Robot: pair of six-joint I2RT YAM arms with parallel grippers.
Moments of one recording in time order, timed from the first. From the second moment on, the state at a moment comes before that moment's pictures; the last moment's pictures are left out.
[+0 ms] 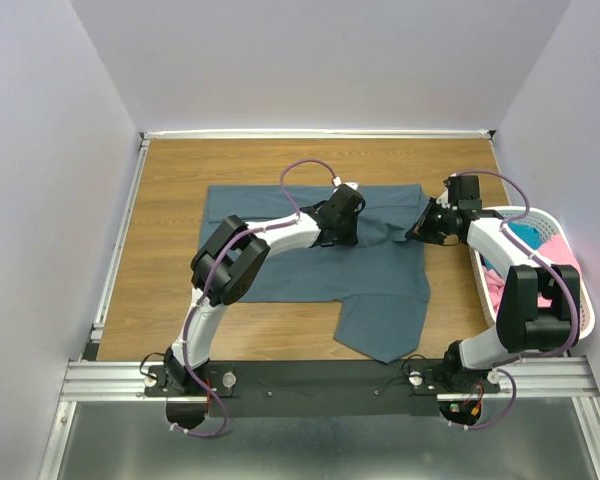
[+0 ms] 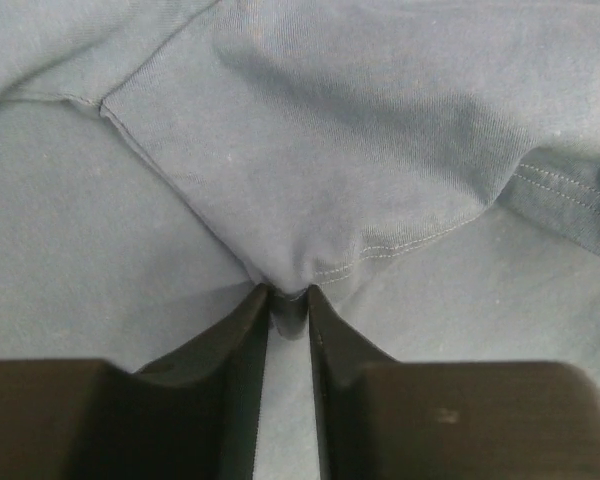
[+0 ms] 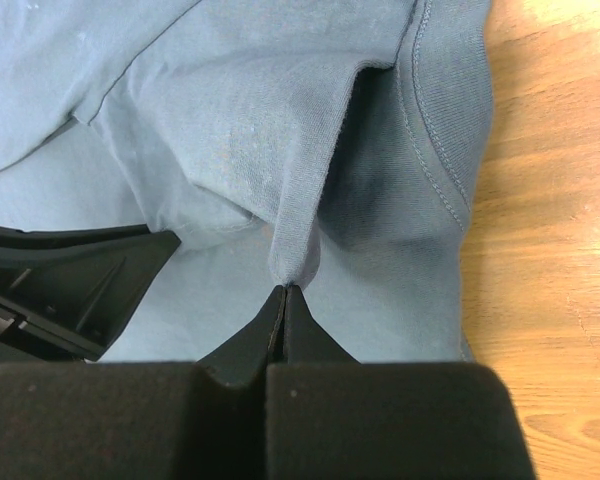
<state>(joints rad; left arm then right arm) -0.80 2.15 1.52 -0.19 -0.02 -0.62 0.01 1.50 0.93 -0.38 -0.29 0.50</state>
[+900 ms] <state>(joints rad) -0.81 2.14 1.58 -0.38 -0.05 -0.56 0.01 1.46 0.91 -0.45 -0.22 0.48</state>
